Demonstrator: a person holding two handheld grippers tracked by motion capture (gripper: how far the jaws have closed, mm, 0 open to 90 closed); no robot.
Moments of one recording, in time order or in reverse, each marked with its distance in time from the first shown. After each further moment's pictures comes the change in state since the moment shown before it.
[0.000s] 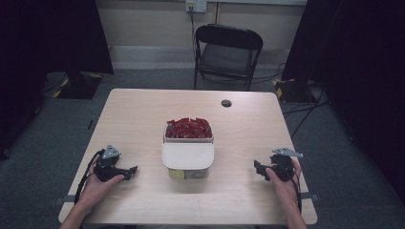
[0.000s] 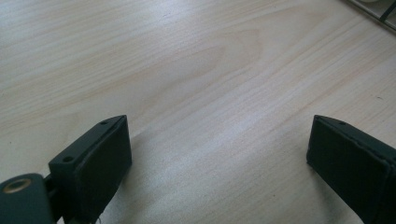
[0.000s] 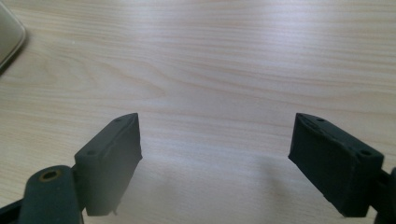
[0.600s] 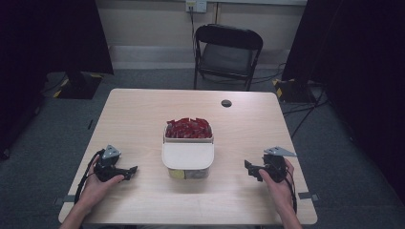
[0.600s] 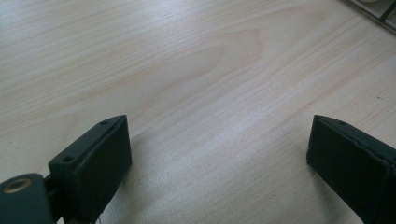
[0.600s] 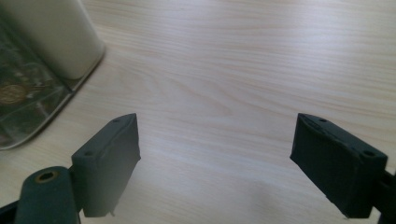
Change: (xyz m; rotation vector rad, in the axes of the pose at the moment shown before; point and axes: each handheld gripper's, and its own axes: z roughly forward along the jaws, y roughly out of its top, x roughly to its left) left arm 0.000 0.000 0.000 0.000 0.000 -0.001; right arm 0.032 0.011 -0.013 -0.035 0.108 -0.057
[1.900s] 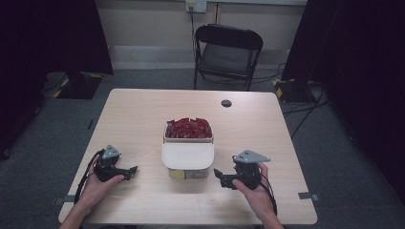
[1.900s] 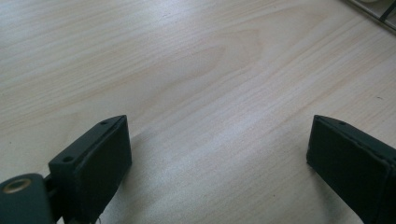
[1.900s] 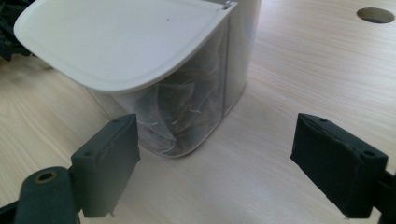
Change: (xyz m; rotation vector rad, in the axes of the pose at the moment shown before) left arm 0.000 0.000 0.000 0.000 0.000 -0.001; right arm 0.095 0.019 -0.014 -0.051 0.228 -0.170
